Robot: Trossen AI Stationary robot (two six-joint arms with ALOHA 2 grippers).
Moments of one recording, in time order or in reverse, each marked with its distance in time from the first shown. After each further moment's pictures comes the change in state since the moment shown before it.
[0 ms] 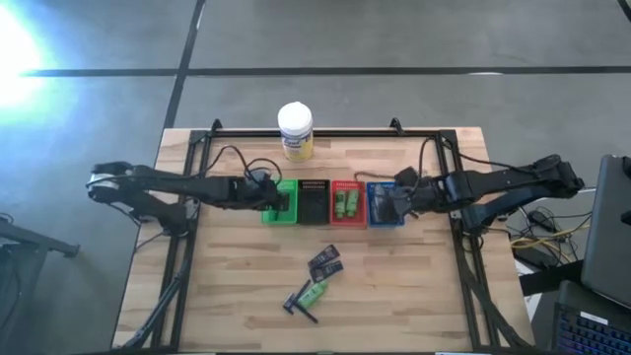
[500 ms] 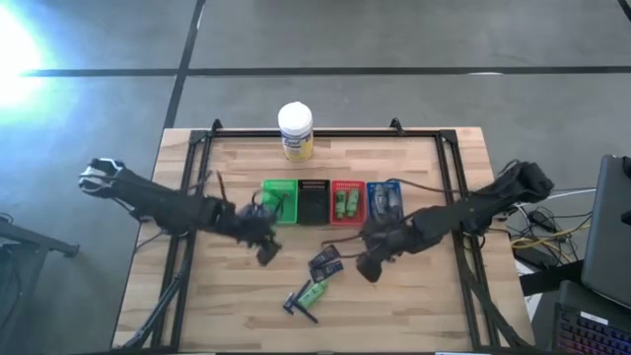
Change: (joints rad) left arm -0.405 -0.080 0.120 -0.154 0.133 0.315; right arm 0.217 0.345 0.111 0.249 -0.237 -0.129
